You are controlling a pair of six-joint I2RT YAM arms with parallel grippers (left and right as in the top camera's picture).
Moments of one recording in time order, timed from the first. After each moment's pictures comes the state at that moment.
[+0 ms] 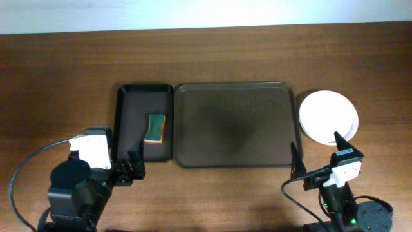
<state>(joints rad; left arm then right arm) -0.13 0.60 0.93 -0.85 0.01 -0.16 0.07 0.10 0.43 -0.33 -0.13 -0.09</state>
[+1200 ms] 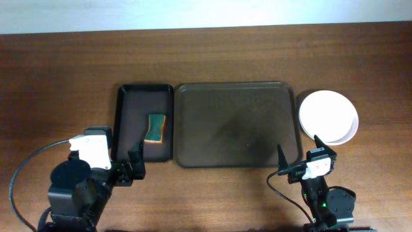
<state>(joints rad) -0.13 0.60 0.93 -0.85 0.01 -0.16 0.04 0.01 0.01 -0.06 -0.13 -0.12</state>
